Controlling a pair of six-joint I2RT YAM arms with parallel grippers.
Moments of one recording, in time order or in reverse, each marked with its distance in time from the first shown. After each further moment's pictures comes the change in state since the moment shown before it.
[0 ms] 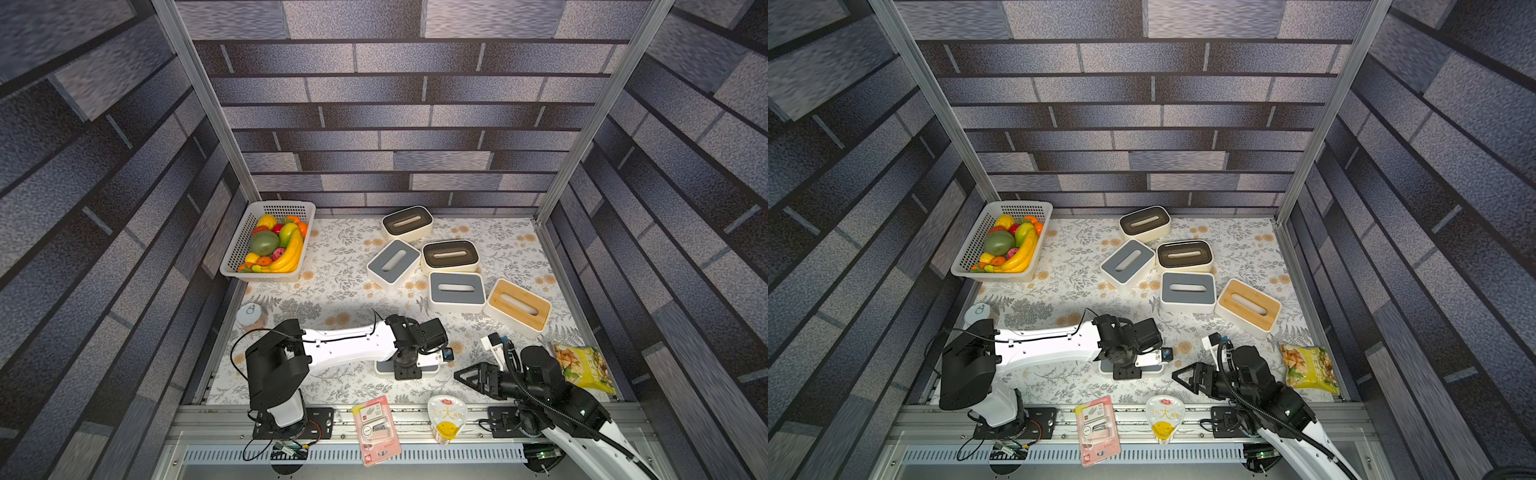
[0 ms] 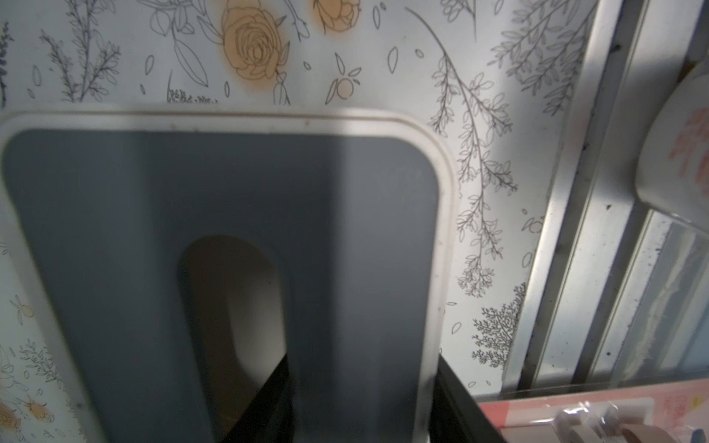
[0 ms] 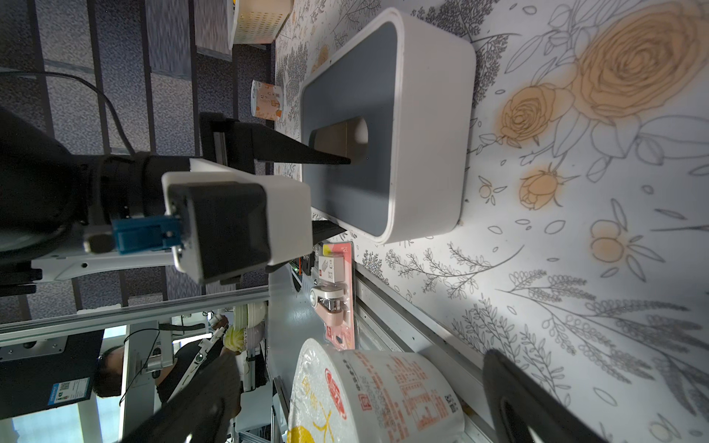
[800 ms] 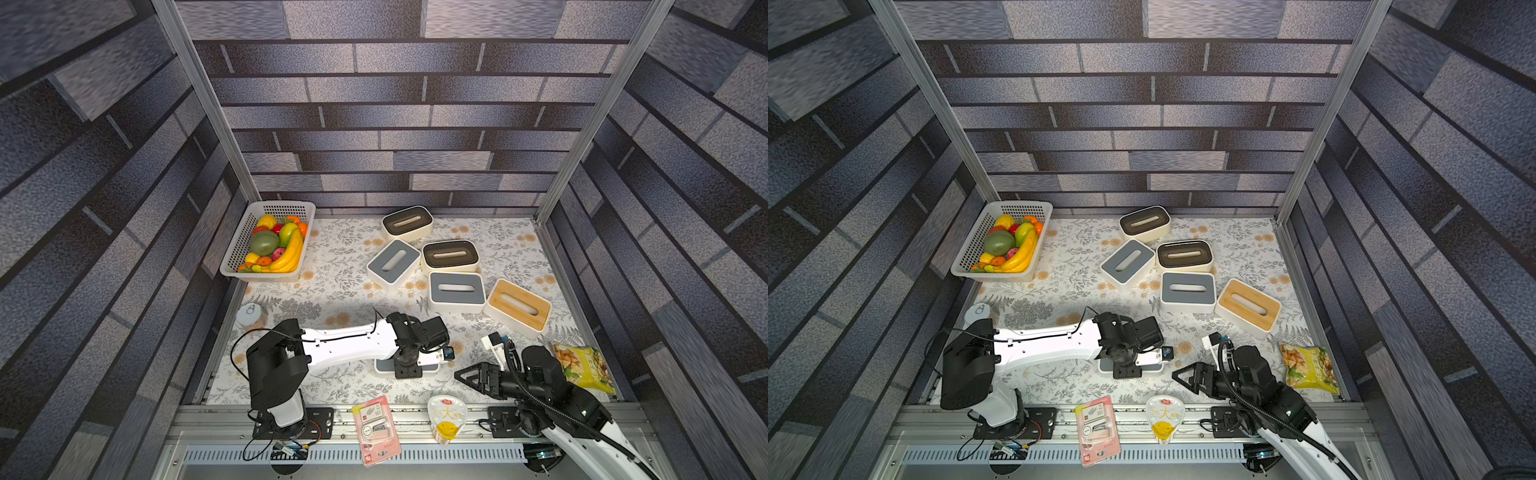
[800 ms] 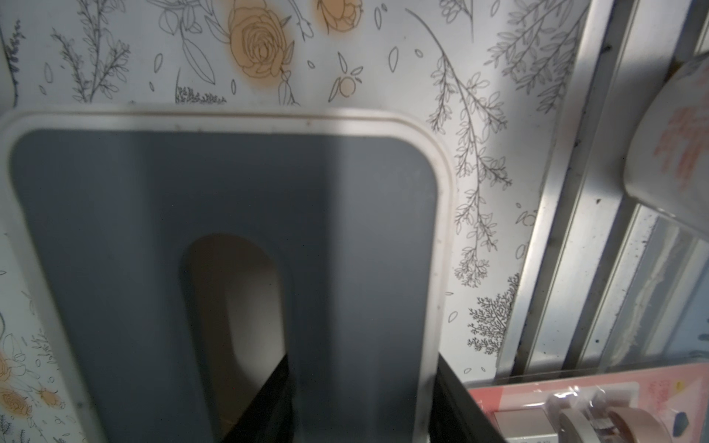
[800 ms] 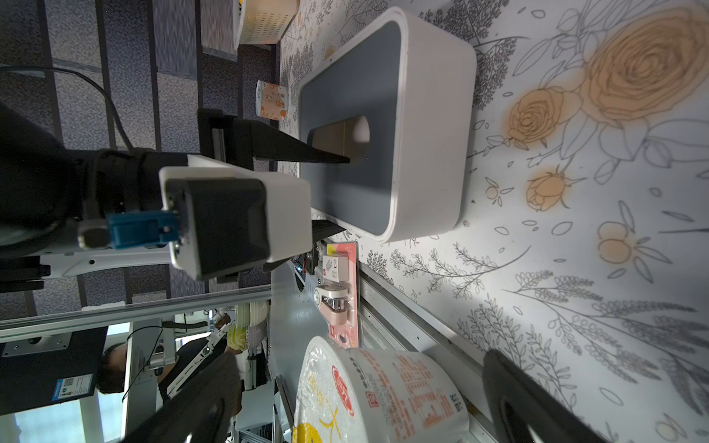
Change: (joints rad) left arm 0.000 0.005 0.034 -0.046 -0.004 -0.003; right arm 0.000 0.000 0.007 0.000 -0.003 -0.001
